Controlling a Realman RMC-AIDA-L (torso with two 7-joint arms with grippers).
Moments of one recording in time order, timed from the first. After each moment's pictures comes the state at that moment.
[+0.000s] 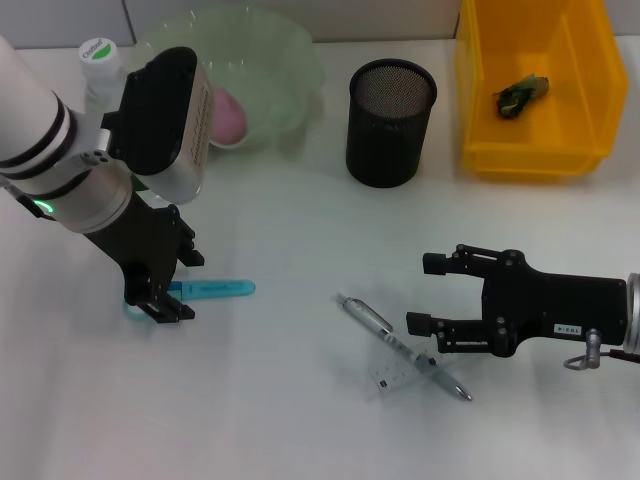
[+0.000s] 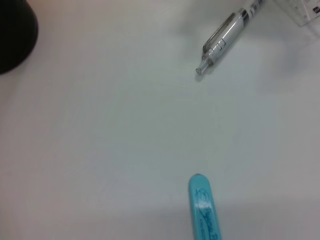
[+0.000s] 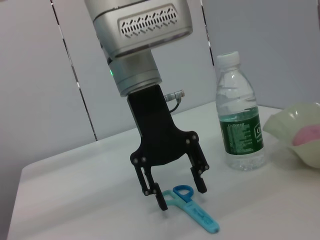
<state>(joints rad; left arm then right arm) -0.76 -2.07 1.28 1.01 2.67 1.57 -1.61 0.46 2.08 -0.70 -0.43 -1.99 -1.58 1.06</state>
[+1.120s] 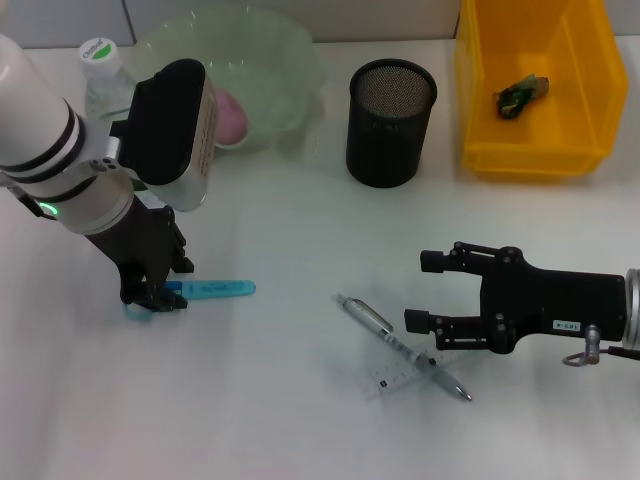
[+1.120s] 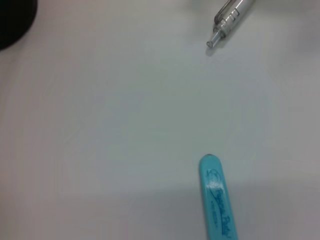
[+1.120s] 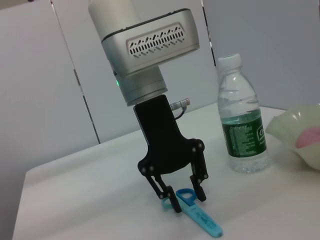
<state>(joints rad) -0.77 -2.08 1.32 0.97 2.71 1.51 -1.63 0.47 2.08 -0.70 -0.43 -1.99 -1.58 1.09</state>
